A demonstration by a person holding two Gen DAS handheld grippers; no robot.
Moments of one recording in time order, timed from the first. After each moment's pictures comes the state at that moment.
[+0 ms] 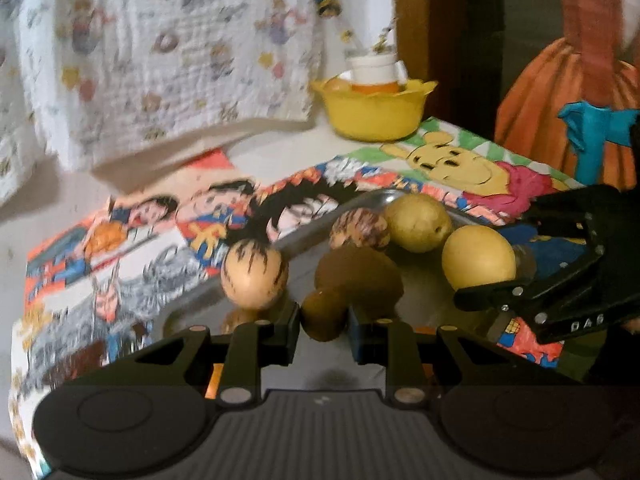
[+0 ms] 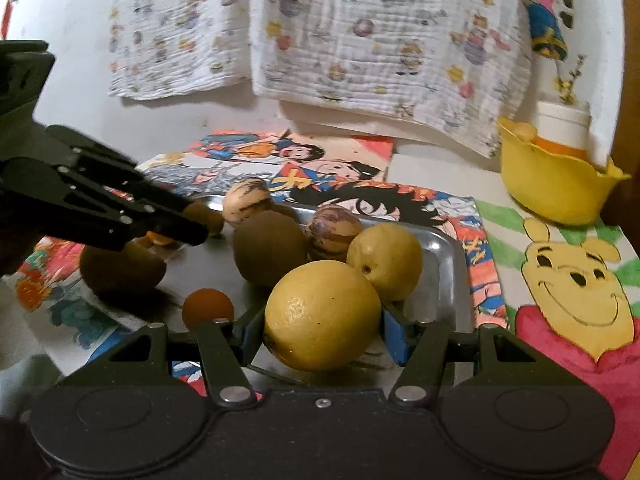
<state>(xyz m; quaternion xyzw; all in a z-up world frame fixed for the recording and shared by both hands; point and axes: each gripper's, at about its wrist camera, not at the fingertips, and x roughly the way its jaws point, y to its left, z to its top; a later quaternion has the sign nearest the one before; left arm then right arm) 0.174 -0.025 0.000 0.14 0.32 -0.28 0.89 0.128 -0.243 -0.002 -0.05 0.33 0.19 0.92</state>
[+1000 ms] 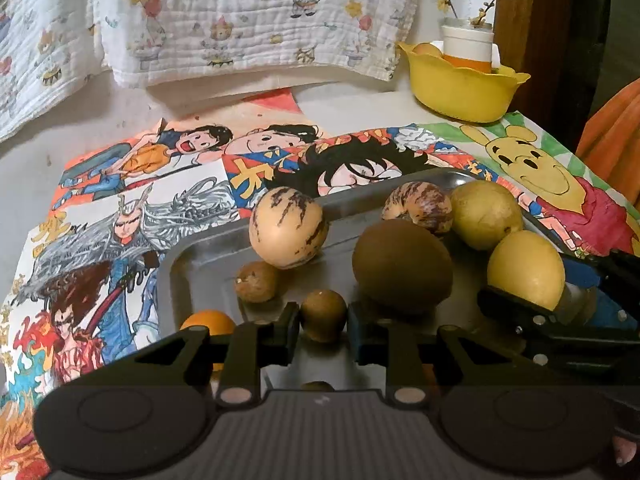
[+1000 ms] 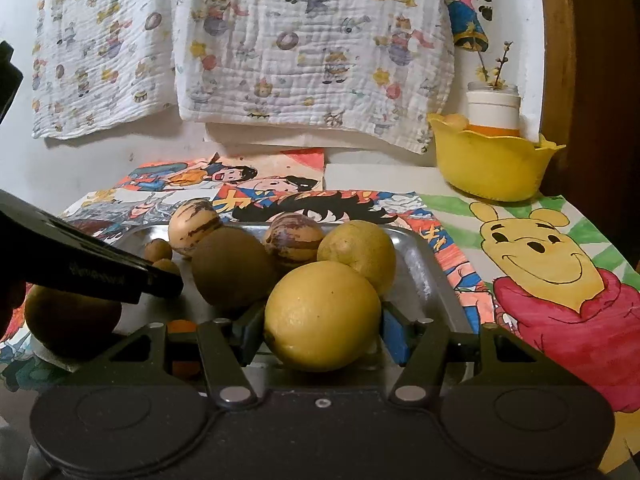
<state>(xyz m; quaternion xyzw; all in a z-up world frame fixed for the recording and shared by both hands) 0.196 -0.036 -0.021 0.07 0.39 -0.16 0.90 0.124 -0.219 -0.018 -0.01 0.29 0.06 0.95</state>
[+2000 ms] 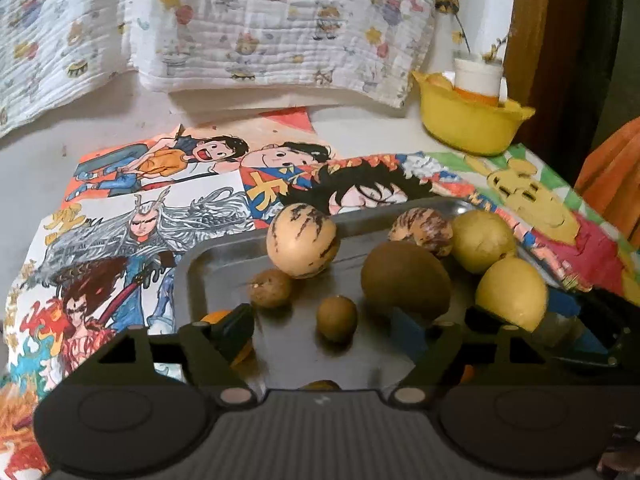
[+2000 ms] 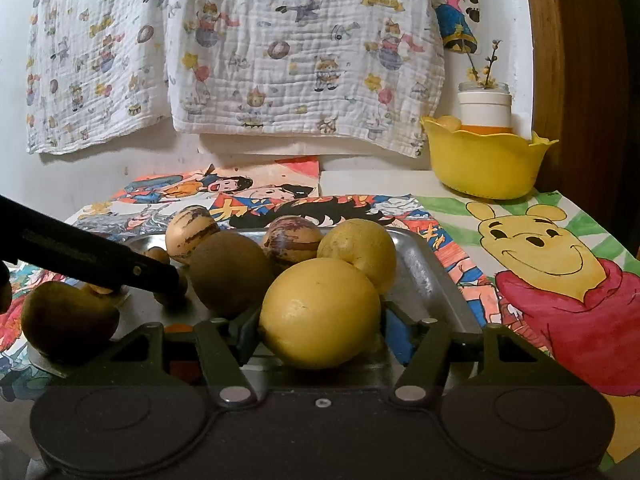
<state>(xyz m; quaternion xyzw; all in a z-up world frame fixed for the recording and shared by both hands) 0.187 -0.016 -0.007 0.03 0.36 -0.16 0.92 0.124 -0.219 -0.024 0.00 0.28 0.05 0.96</state>
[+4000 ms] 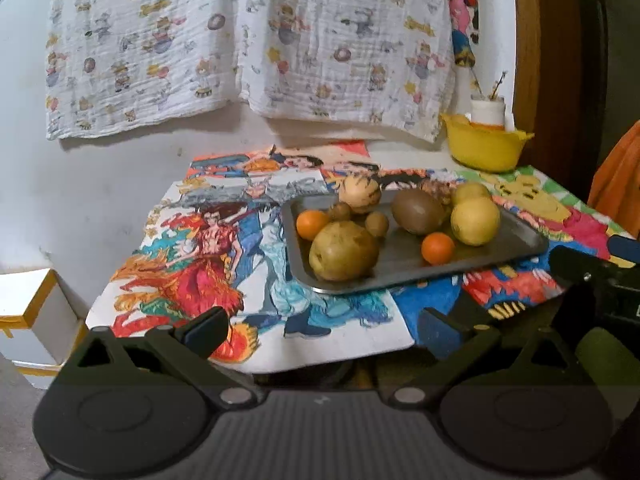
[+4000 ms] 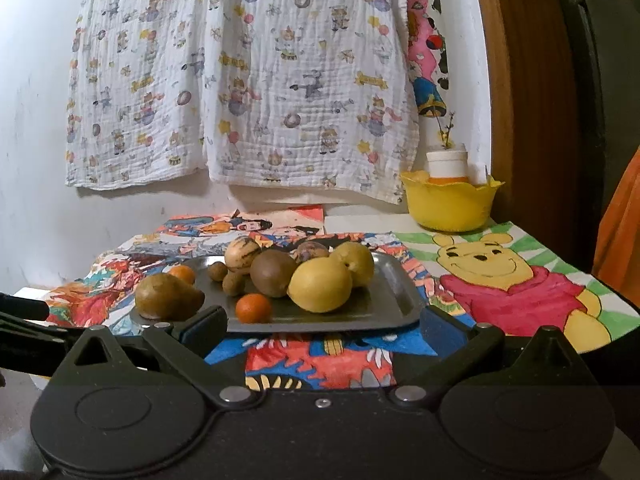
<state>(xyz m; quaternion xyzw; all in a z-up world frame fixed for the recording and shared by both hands) 0.000 0.031 -0.007 0.03 0.28 -0.06 0.96 -0.028 -0.229 0.021 0.01 0.21 0.05 0.98</state>
